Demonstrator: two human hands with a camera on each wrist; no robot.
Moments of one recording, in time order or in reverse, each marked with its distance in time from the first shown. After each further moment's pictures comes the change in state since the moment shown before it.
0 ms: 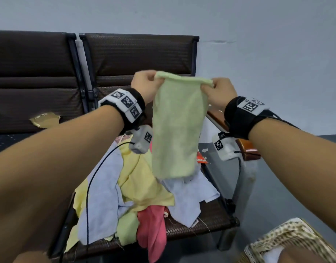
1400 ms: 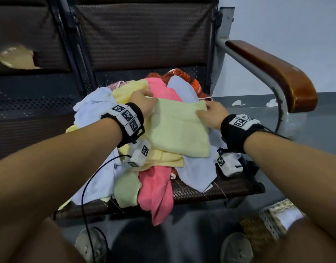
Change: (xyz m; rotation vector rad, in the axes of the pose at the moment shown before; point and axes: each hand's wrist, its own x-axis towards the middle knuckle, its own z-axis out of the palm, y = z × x) left_hand -0.088 -0.228 0.053 0.202 -0.064 -0.557; right_hand -0.075 0.185 0.150 -0.147 -0.423 0.296
